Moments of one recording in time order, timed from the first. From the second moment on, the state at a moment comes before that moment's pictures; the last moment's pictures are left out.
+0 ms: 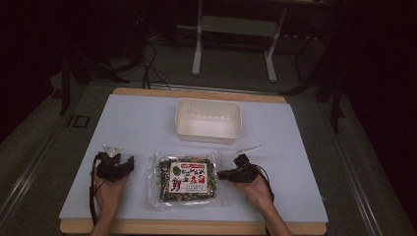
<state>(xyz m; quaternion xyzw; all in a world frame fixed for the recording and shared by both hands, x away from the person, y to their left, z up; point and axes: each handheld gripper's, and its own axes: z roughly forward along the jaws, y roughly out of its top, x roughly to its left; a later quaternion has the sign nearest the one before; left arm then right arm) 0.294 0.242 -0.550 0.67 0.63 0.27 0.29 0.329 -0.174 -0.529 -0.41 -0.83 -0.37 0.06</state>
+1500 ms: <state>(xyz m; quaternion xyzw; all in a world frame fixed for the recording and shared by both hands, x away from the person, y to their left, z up) 0.290 0.241 -0.548 0.67 0.62 0.28 0.31 0.354 -0.175 -0.434 -0.35 -0.86 -0.37 -0.02</state>
